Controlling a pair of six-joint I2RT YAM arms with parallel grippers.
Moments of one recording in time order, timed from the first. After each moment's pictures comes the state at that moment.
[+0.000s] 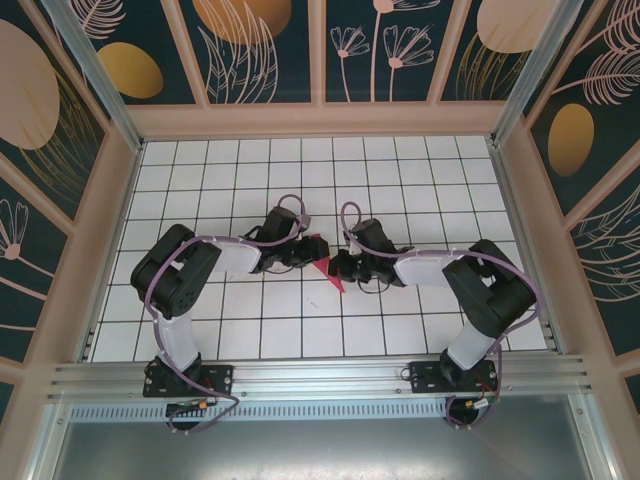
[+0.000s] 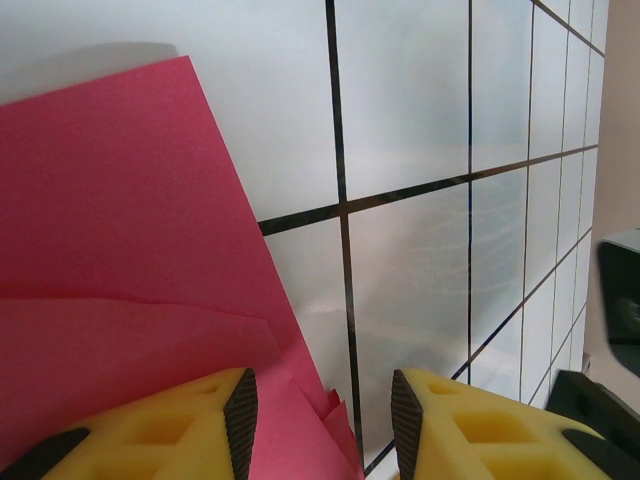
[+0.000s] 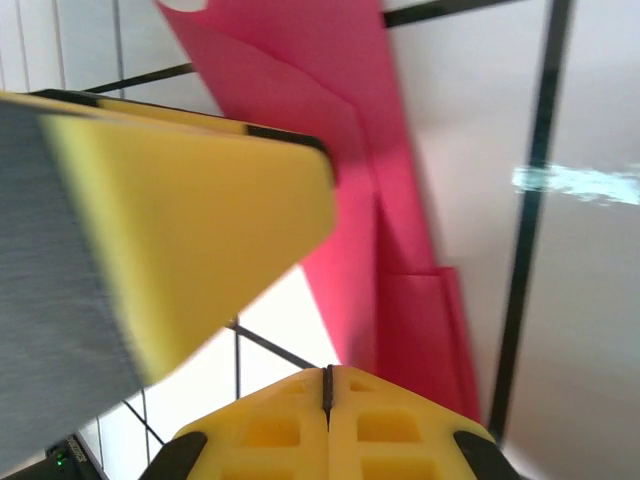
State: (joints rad) left arm -0.60 1.88 0.87 0.25 0.50 -0.87; right arm 0.66 1.66 0.69 0.12 -0.44 0.81
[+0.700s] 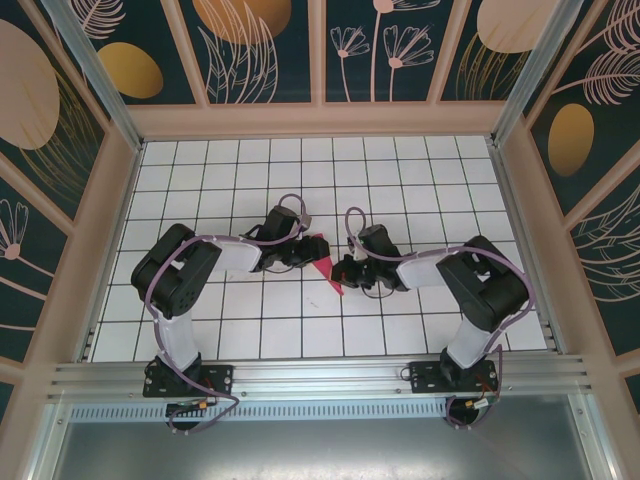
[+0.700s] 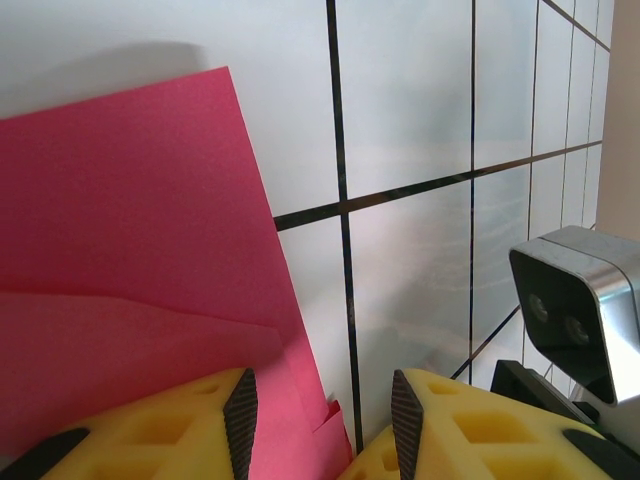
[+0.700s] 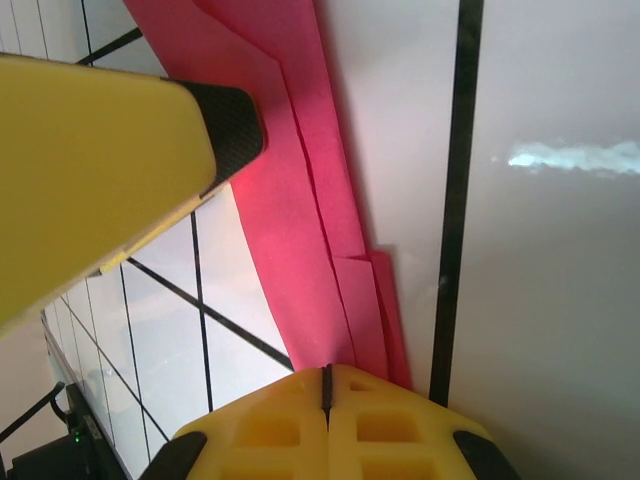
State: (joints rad) left arm -0.60 1.89 0.88 0.22 0.51 -0.86; right arm 0.63 1.70 0.62 0.22 -0.52 0.83
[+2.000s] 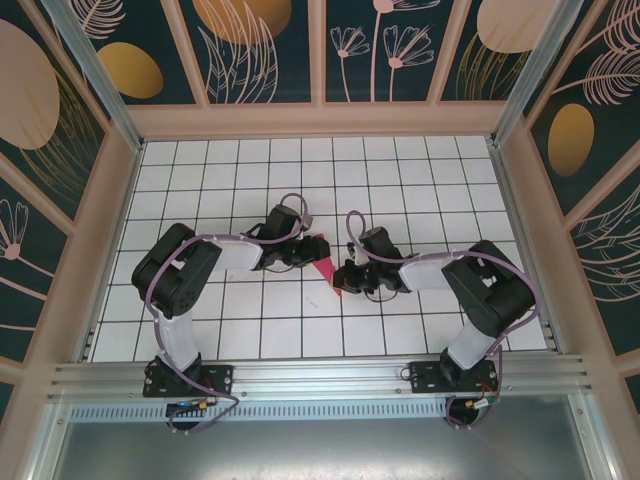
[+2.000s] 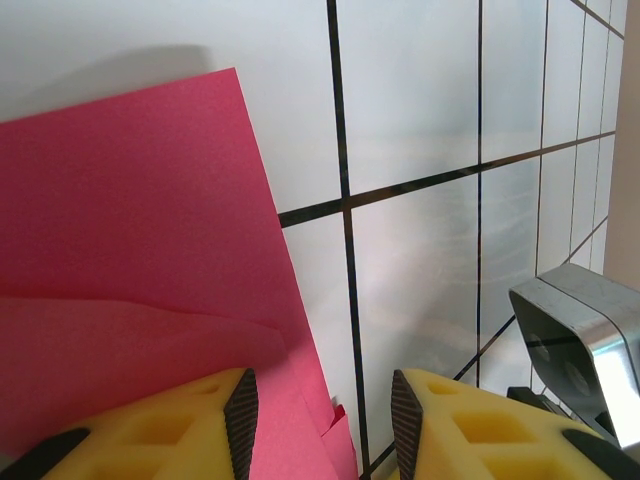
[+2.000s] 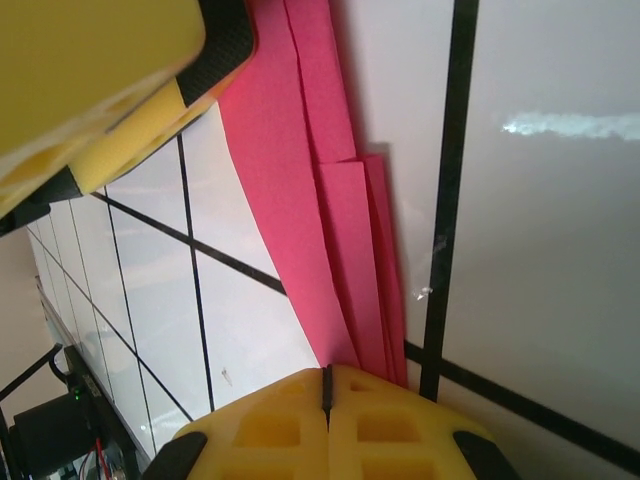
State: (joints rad) left arm -0.60 1.89 0.90 0.18 0.50 -0.84; right arm 0.64 1.66 0.61 0.13 -0.56 0.81
